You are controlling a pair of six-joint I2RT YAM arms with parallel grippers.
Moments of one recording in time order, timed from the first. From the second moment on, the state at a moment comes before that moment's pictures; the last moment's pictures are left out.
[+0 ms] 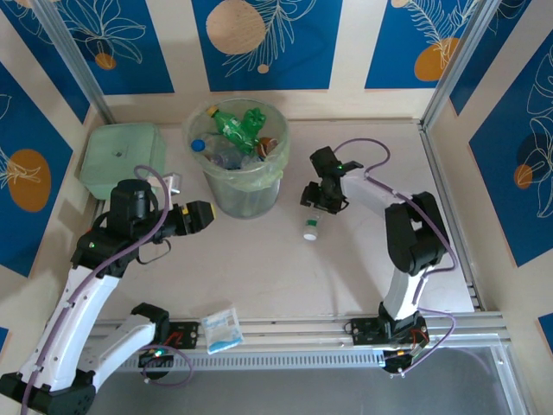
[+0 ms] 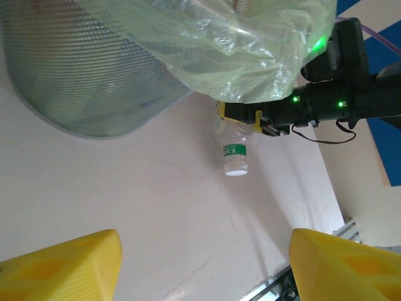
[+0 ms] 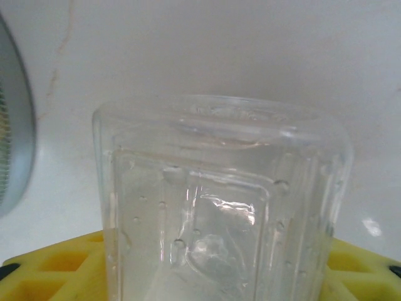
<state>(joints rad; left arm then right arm) -0.35 0.81 1.05 -0.84 0.41 -0.53 0.41 1.78 1.27 -0.72 -0.07 0.66</state>
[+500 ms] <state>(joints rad) -0.55 0.82 0.97 -0.51 0.50 -0.66 0.50 1.25 1.25 -0.74 -0.10 0.76</state>
